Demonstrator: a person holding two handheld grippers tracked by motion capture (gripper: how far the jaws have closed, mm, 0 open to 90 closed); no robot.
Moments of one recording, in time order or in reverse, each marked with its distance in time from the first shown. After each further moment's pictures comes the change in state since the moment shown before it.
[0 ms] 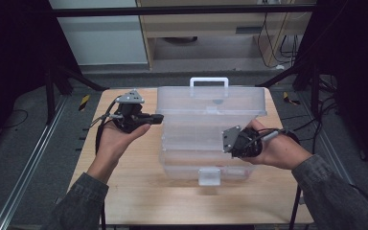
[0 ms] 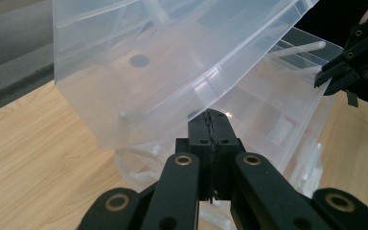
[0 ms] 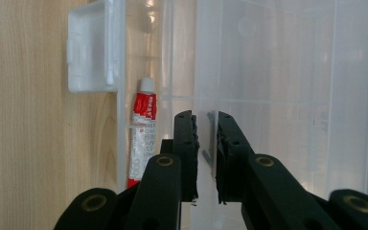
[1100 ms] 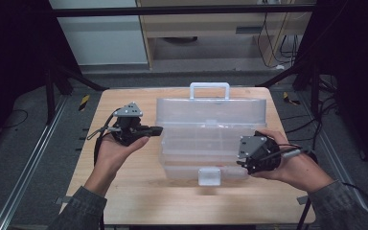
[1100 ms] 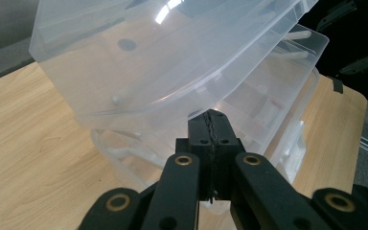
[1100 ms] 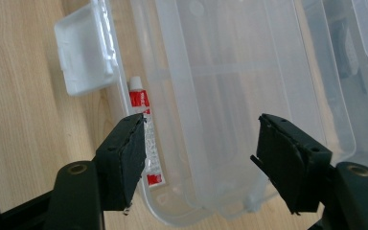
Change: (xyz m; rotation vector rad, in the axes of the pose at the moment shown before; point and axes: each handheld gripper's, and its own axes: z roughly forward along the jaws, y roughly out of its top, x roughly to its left) left arm -0.014 -0.026 -0.002 0.014 -0.029 -0.016; right arm 0.034 -0.031 -0.023 -0.080 -0.165 0.194
